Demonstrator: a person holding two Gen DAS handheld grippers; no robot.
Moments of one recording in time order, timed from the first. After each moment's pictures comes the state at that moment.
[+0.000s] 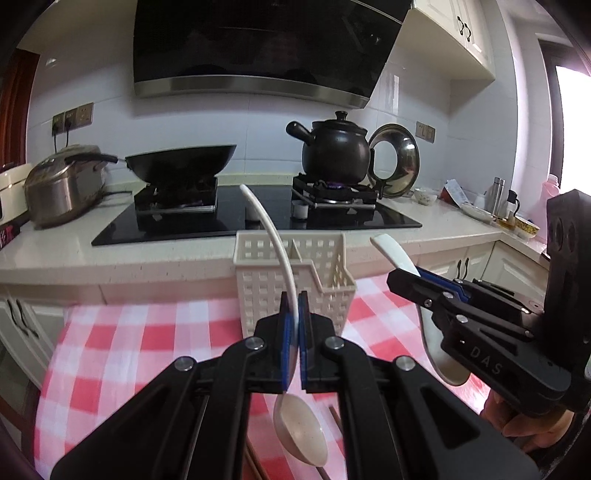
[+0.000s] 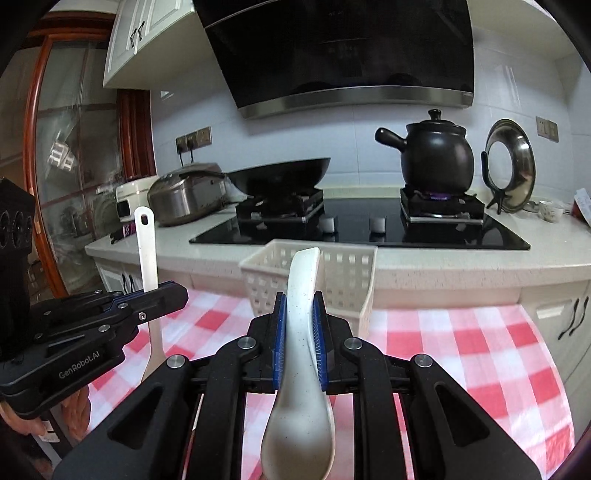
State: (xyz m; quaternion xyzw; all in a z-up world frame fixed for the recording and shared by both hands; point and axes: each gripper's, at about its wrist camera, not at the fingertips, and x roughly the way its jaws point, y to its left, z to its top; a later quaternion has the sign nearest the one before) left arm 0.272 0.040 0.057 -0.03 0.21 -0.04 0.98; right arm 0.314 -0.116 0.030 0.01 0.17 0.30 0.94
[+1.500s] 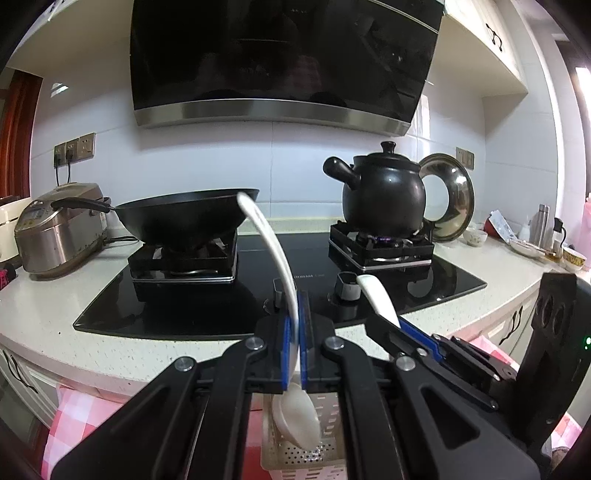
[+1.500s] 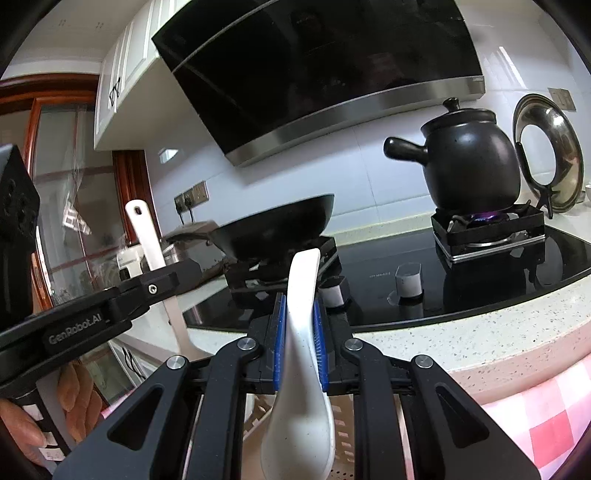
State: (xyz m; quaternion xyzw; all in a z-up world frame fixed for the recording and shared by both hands) left arm 0.438 0.066 0.075 -0.01 0.15 0.02 0.99; right arm 0.477 -0.075 0.015 0.10 0.10 0.35 0.93
